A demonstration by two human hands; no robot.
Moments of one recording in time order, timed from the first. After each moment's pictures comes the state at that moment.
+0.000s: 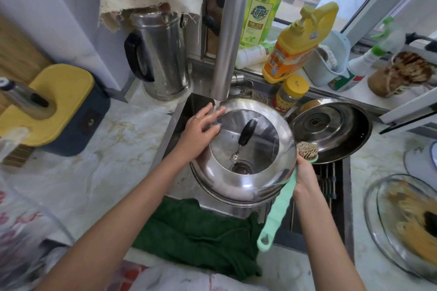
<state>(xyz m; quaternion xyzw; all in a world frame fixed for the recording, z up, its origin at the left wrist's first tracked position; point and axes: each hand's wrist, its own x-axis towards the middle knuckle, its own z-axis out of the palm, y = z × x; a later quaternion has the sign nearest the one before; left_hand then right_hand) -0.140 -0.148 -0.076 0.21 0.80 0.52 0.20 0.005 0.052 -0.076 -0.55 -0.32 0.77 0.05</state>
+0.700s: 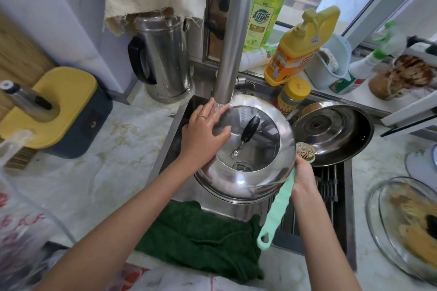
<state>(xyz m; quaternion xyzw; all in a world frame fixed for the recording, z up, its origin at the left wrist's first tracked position) -0.135 -0.142 -0.065 0.22 0.90 0.36 0.11 -0.002 0.052 -0.088 -0.51 -0.27 0.81 0.07</state>
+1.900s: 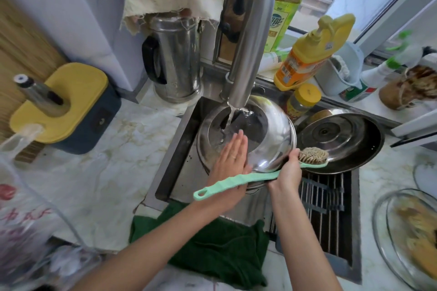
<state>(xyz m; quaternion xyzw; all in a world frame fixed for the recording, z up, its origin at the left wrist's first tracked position) -0.061 -0.127 -0.103 0.33 0.90 0.27 0.02 -0.038 -0.001 -0.080 -0.58 -0.30 0.73 0.21</state>
